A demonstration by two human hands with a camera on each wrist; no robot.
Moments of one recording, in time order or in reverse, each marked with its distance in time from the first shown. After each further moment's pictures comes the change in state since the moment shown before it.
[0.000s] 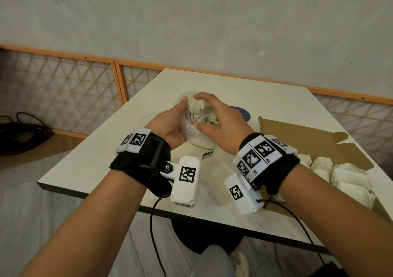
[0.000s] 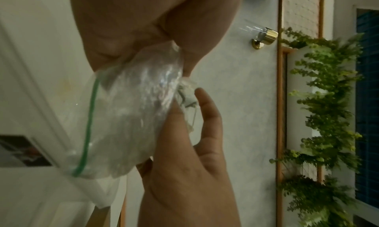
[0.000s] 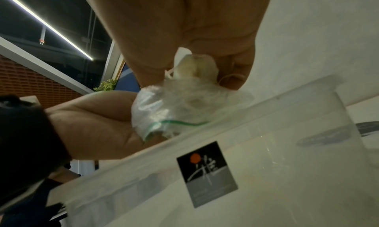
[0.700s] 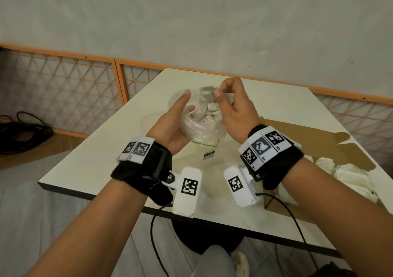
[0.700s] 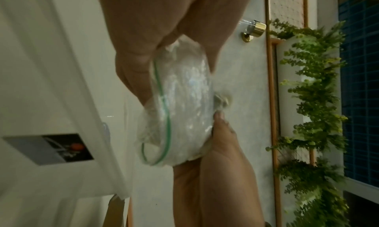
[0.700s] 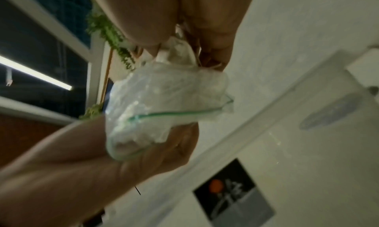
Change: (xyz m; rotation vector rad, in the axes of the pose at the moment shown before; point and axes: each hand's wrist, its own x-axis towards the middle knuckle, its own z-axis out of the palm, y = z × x) left_hand -0.008 -0.005 0.001 -0.063 -0.056 0.078; right_hand 0.014 0.003 -0.008 0.259 0.312 -0.011
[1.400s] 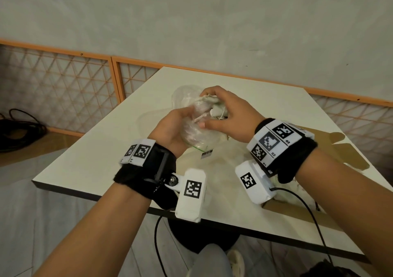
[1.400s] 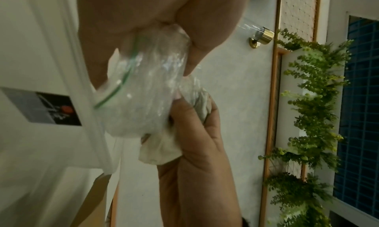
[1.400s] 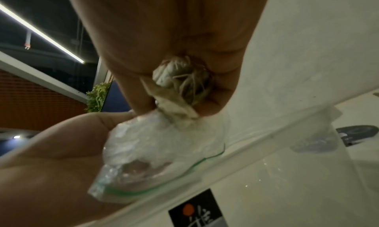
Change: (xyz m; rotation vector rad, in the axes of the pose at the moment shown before) left_hand -0.011 -0.004 0.008 -0.061 -0.028 -0.104; right_hand 0.002 -0.003 -0.015 -0.239 -0.372 0.016
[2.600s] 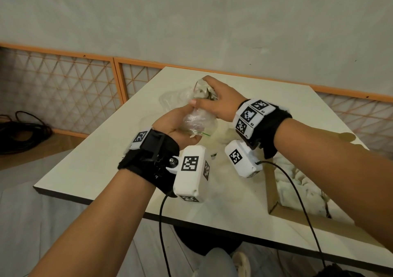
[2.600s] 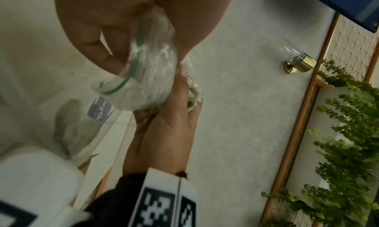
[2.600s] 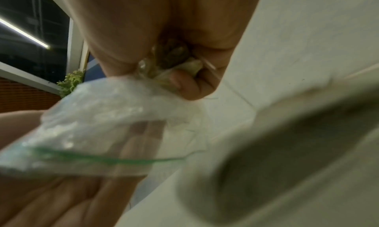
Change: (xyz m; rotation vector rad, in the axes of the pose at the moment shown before) left_hand 0.021 0.018 0.000 -0.019 0.280 -0.138; right_hand 0.055 0.004 0.009 0.003 -0.024 0.084
